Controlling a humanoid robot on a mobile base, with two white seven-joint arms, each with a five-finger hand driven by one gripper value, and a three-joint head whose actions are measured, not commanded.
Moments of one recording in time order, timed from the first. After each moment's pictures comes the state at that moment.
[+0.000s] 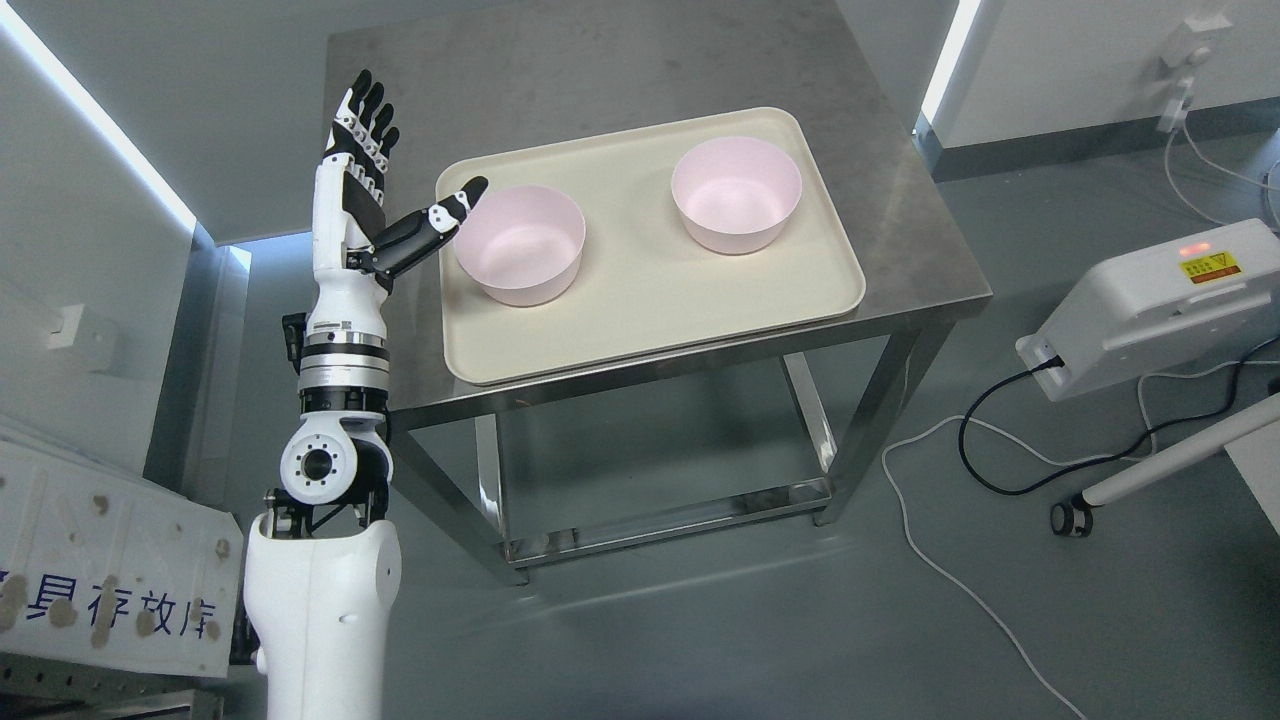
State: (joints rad) left arm -0.33 0.00 0.06 -1.64 0.05 -0.08 0.00; right arm 0.08 0.00 -0.09 -0.20 -0.09 0.01 0.07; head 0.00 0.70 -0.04
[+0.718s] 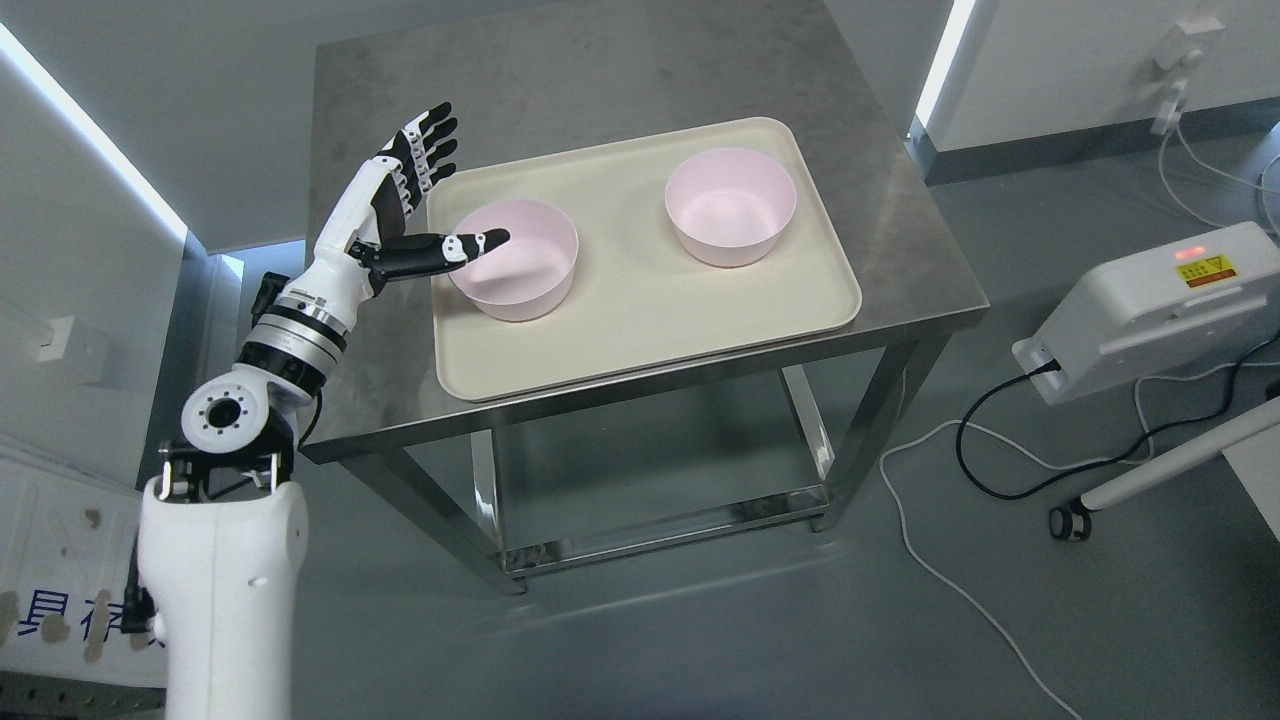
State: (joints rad) left arm -0.44 0.21 0.07 -1.63 0.02 0.24 -0.47; right arm 0.08 0.00 -0.09 -0.20 -0.09 0.01 0.06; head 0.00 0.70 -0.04
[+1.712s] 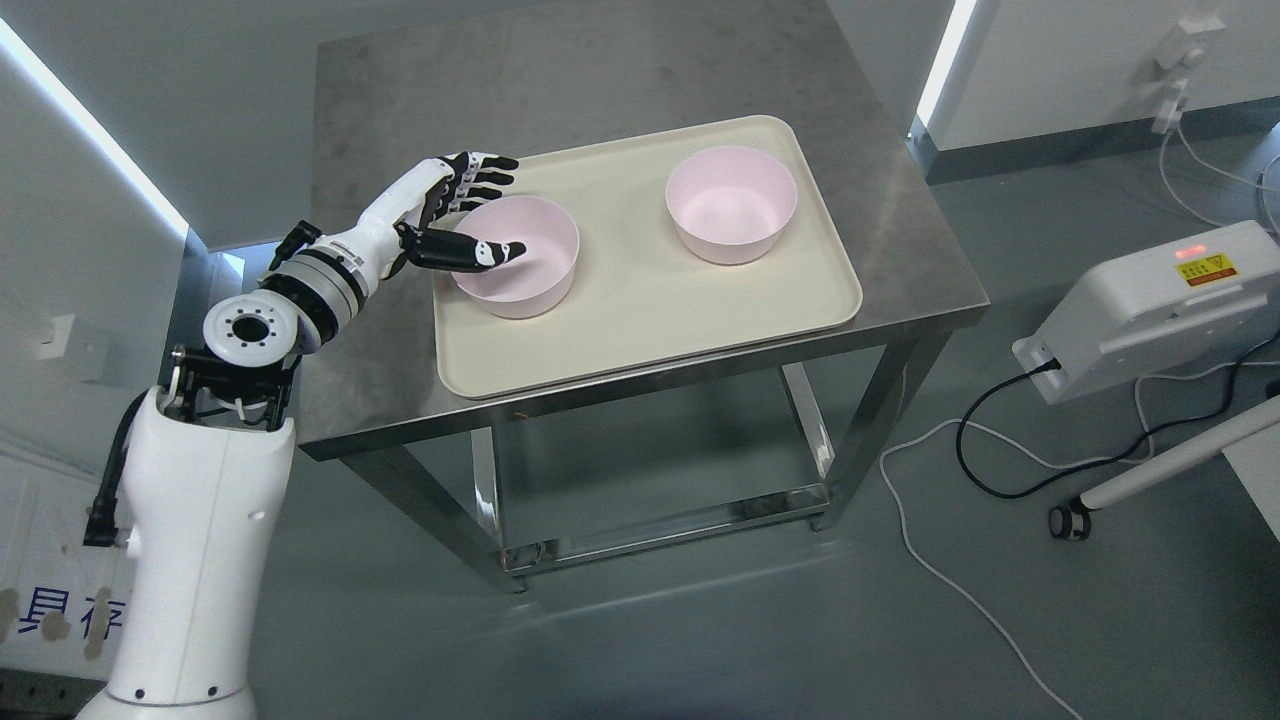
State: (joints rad) left arm -0.58 0.30 -0.14 -1.57 -0.19 0.42 -0.55; right arm 0.08 0.00 -0.09 -0.20 -0.09 0.01 0.06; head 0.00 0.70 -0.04
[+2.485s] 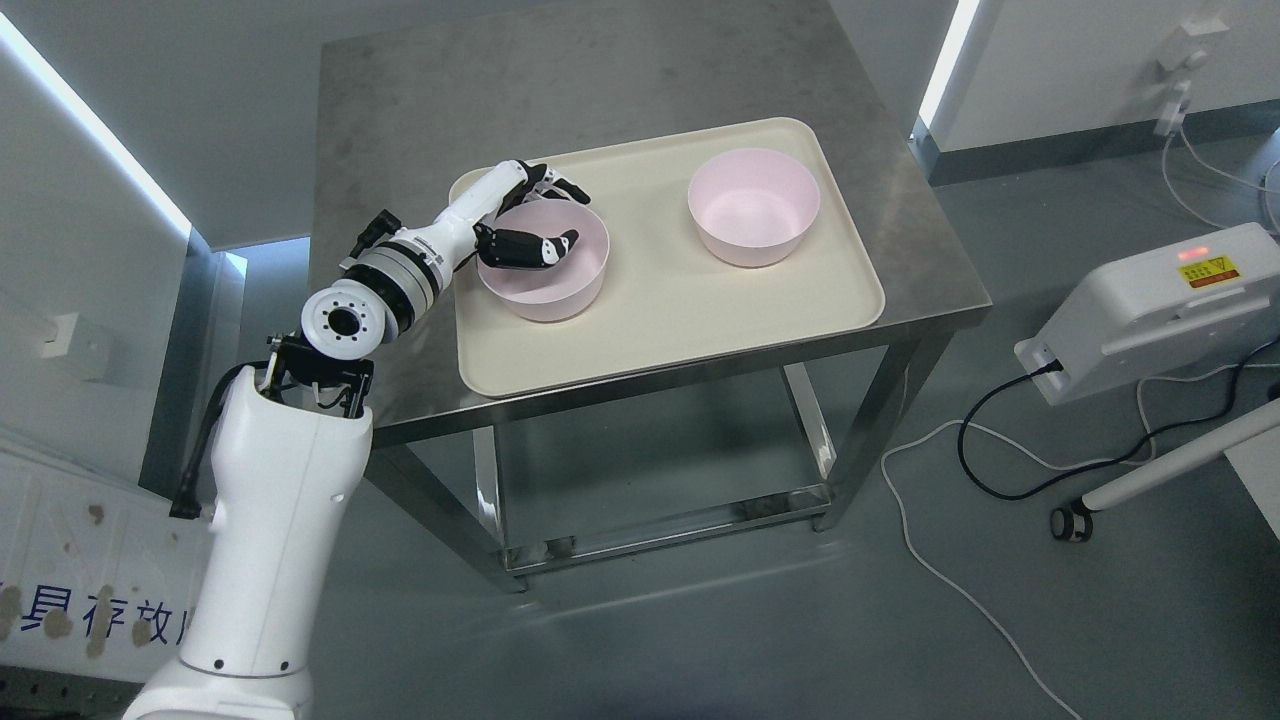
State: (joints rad) left arm -0.62 0.20 -0.21 -1.49 -0.36 0.32 -0.56; right arm 0.08 0.00 -0.09 -0.20 -0.09 0.01 0.06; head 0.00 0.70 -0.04
